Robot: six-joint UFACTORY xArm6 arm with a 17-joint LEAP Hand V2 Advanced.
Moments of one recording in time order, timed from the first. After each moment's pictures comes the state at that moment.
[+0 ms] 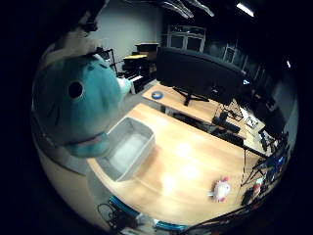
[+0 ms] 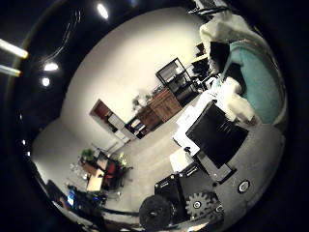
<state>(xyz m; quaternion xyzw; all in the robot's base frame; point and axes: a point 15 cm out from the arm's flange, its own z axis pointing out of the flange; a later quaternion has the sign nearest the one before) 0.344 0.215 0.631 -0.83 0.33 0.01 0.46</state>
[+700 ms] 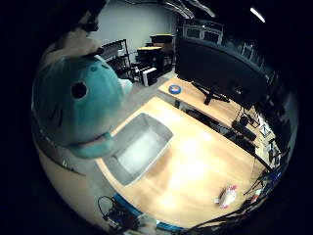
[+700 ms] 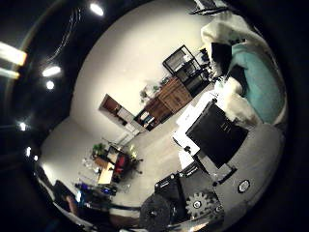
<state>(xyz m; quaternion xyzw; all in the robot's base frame) 0.367 0.274 0.610 -0.84 0.30 0.06 0.44</state>
